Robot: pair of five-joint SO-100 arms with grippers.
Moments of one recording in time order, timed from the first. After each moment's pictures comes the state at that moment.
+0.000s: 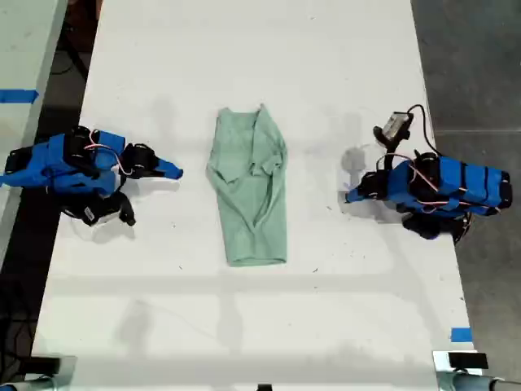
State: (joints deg) arm 0 -13.5 206.3 183.3 58.3 5.9; arm 1 11.9 200.4 174.8 78.9 -12.5
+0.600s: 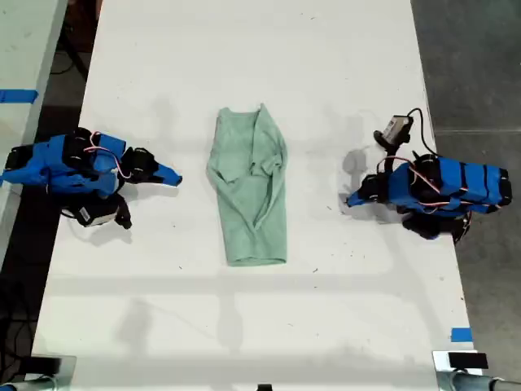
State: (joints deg) arm 0 -9.7 206.0 182.0 59.2 -0.2; arm 1 8.9 200.7 174.5 80.0 -7.3
